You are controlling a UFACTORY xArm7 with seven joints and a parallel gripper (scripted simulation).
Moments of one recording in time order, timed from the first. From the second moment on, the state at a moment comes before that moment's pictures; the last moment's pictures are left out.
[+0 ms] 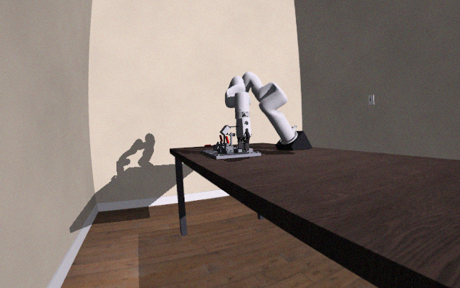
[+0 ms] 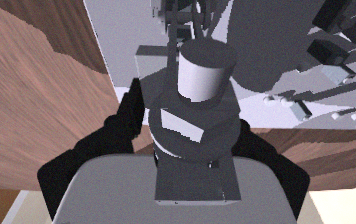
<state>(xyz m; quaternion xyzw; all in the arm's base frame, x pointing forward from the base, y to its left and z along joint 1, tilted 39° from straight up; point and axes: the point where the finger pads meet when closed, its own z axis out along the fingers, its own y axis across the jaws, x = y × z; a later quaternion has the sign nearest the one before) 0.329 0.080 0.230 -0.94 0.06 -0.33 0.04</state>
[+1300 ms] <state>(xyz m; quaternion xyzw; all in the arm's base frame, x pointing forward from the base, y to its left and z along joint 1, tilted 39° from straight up) 0.329 0.080 0.230 -0.94 0.06 -0.33 0.04</state>
